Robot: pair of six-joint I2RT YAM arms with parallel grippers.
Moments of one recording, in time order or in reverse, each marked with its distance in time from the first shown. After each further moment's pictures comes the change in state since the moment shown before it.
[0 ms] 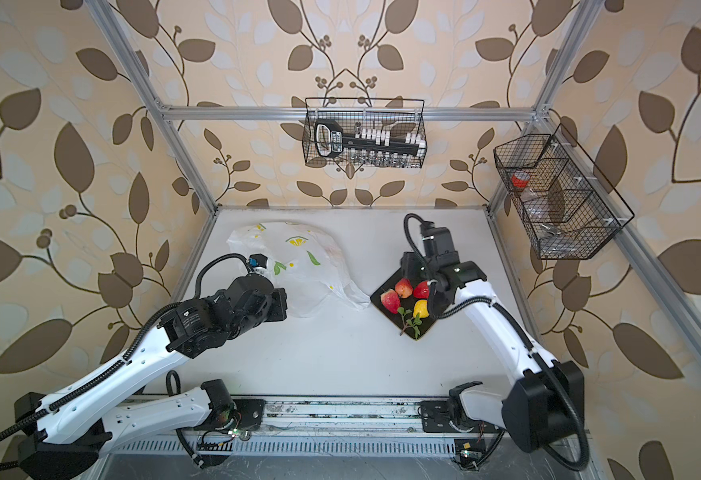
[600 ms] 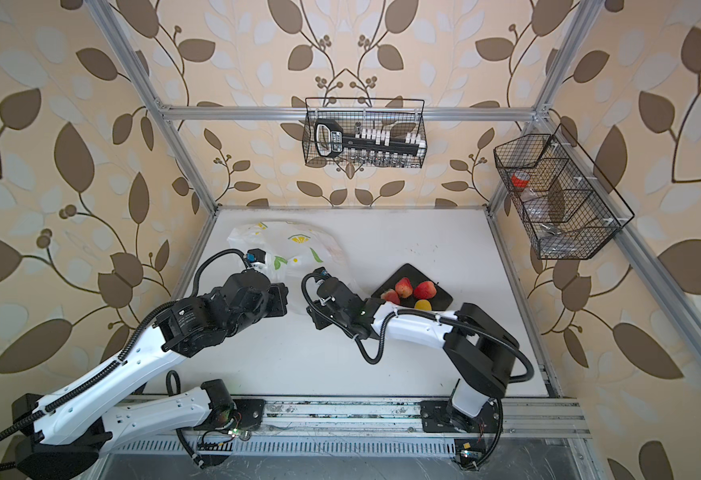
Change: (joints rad) left arm 0.000 0.002 0.036 0.030 0.000 0.003; right arm 0.534 0.519 0.004 0.529 0.095 0.192
